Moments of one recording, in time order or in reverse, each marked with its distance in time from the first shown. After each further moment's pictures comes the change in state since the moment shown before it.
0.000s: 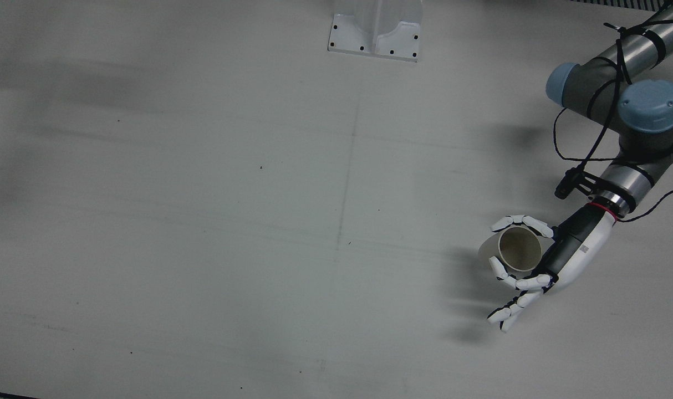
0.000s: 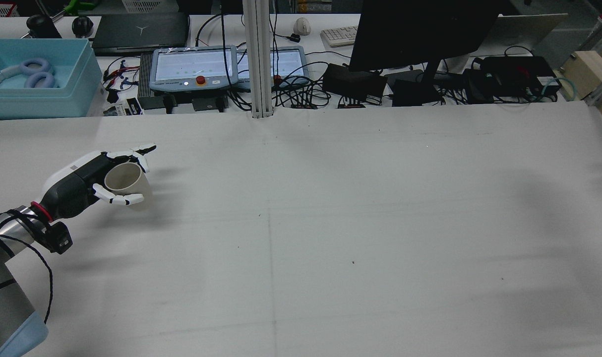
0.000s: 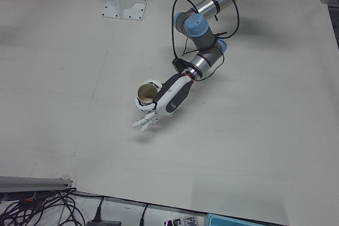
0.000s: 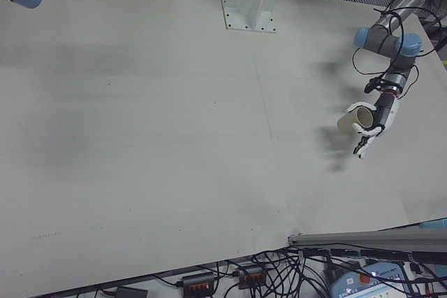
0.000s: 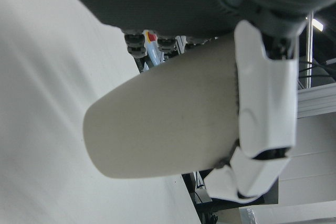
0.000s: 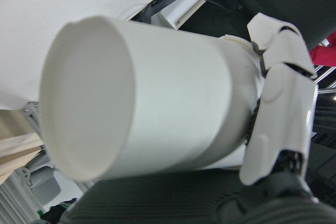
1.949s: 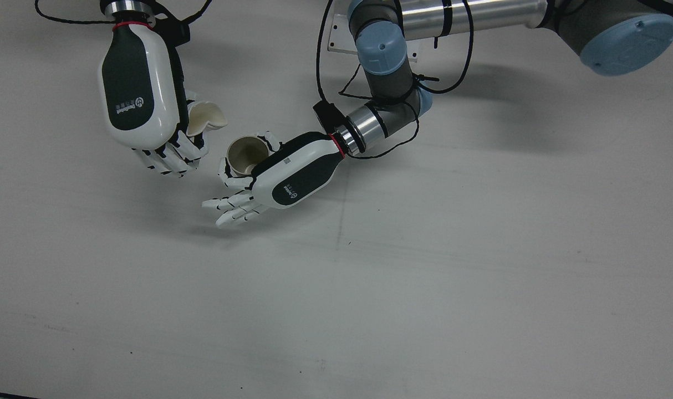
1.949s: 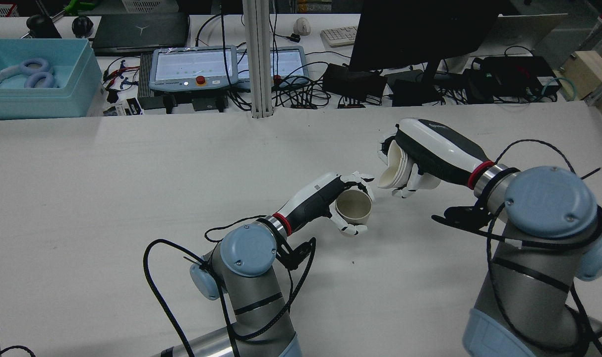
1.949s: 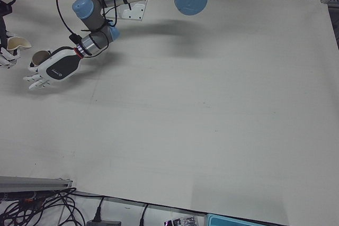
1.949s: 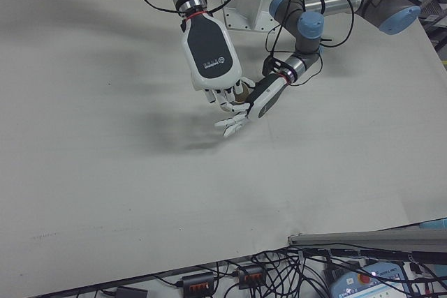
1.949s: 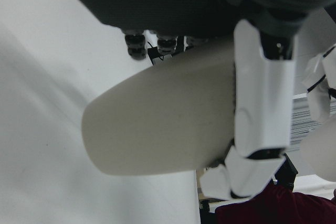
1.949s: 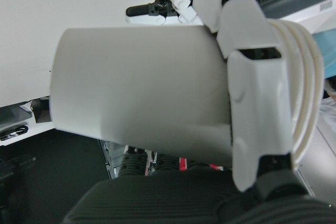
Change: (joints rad) left arm 0.343 -0.782 0.431 0.175 -0.086 0.213; right arm -0.710 0.517 0.889 -1.276 0.245 -0.347
